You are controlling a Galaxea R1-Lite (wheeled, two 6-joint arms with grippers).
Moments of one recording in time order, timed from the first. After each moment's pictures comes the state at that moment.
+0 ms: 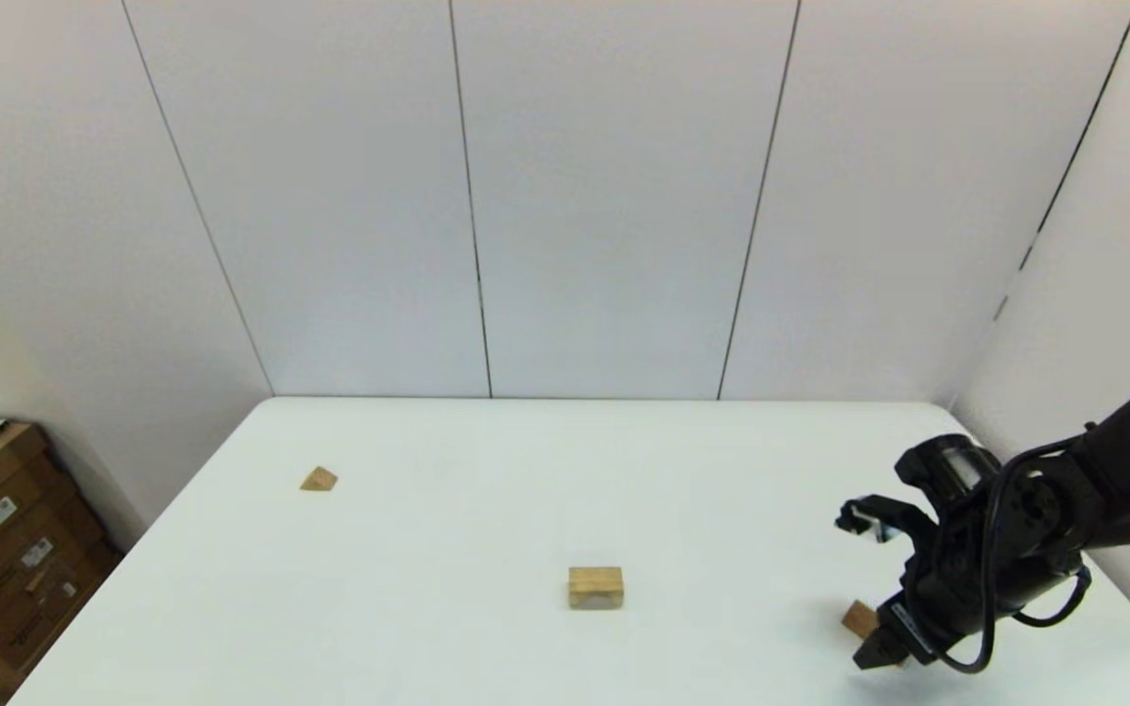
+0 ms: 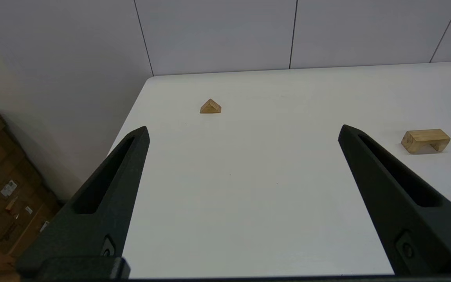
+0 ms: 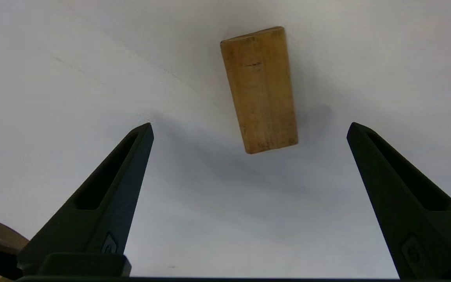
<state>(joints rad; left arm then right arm) -0.01 0.00 0.00 0.00 -0.01 0.02 0.04 2.07 -0.78 0.08 0.08 -0.40</state>
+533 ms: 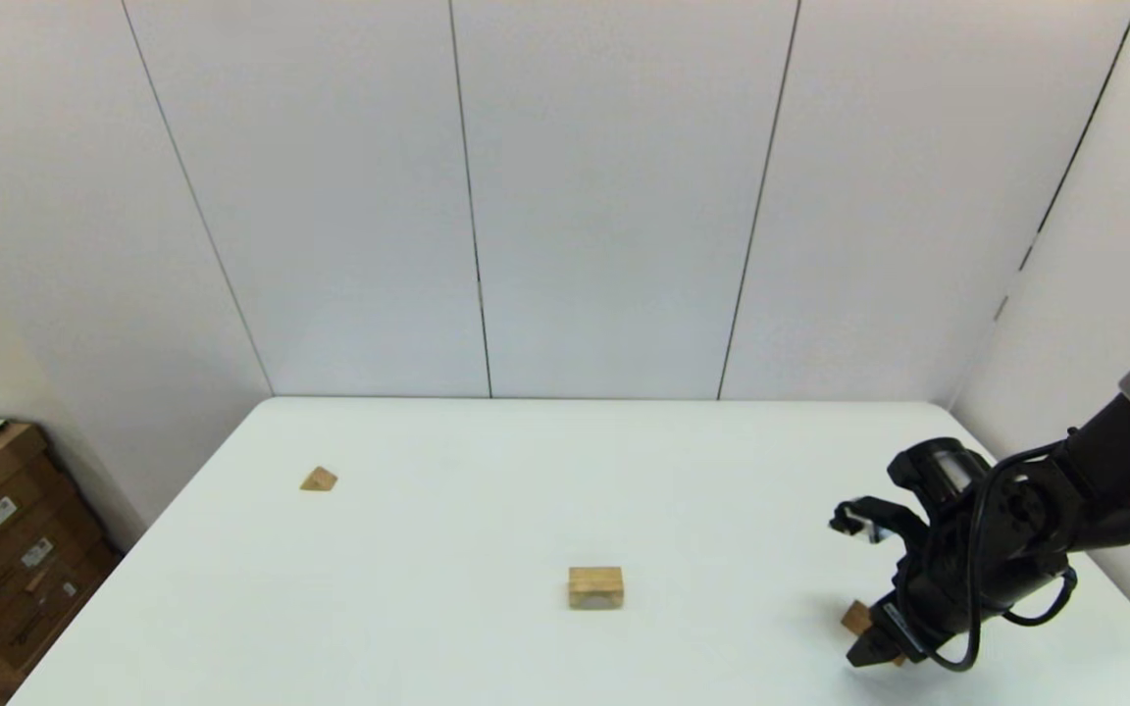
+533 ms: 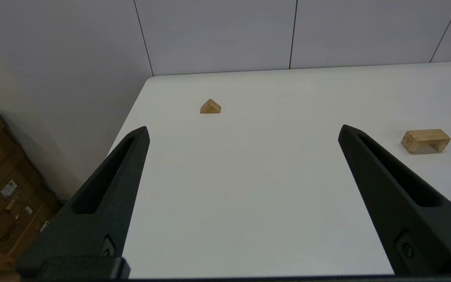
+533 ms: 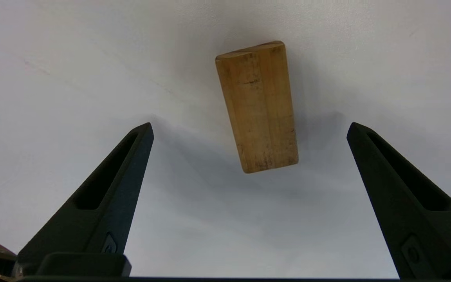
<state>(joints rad) -0.01 0.00 0.00 0.00 -0.01 0.02 0.04 2.11 -0.79 0.05 0.07 -0.41</state>
